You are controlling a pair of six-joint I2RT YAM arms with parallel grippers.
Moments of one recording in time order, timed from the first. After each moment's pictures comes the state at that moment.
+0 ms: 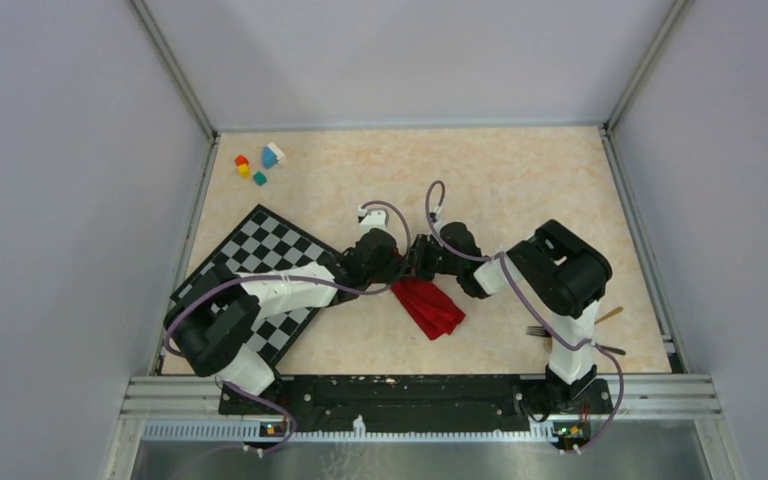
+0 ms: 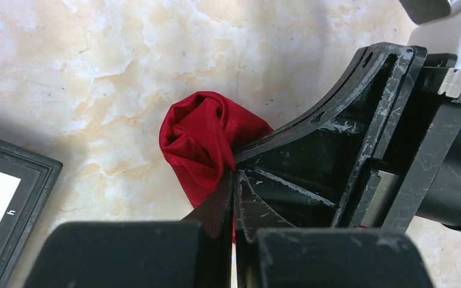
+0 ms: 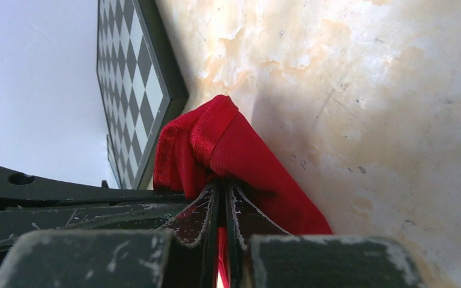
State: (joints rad) left arm -0.83 1.54 0.77 0.04 -0.29 -0.69; right arm 0.67 1.94 0.73 0.74 -0.43 0.97
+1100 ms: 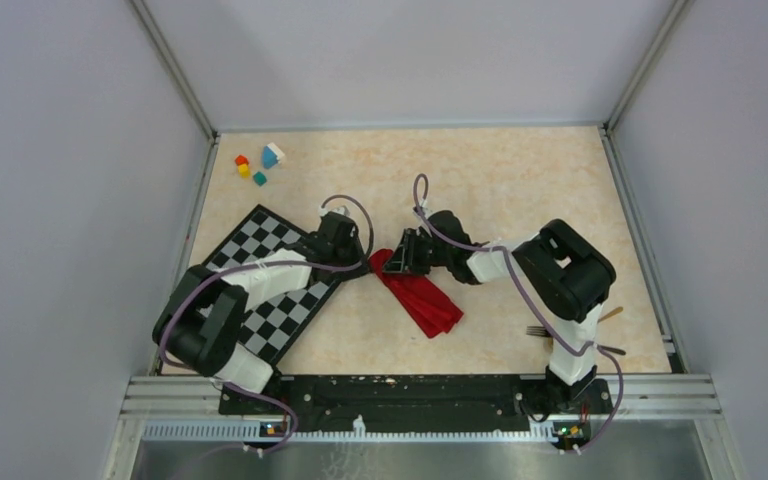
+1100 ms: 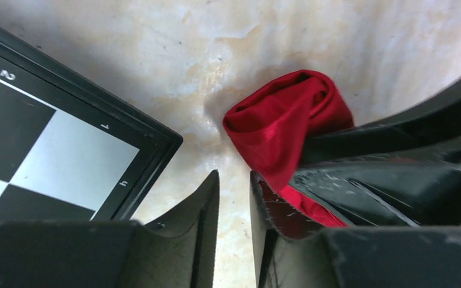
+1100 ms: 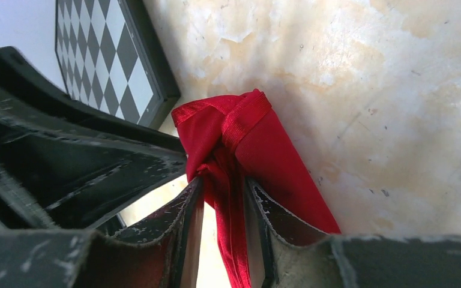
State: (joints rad) left arm -0.53 1.48 0.75 -0.13 0.04 -0.77; right arm 0.69 1.91 0.87 0.47 -0.42 0.84
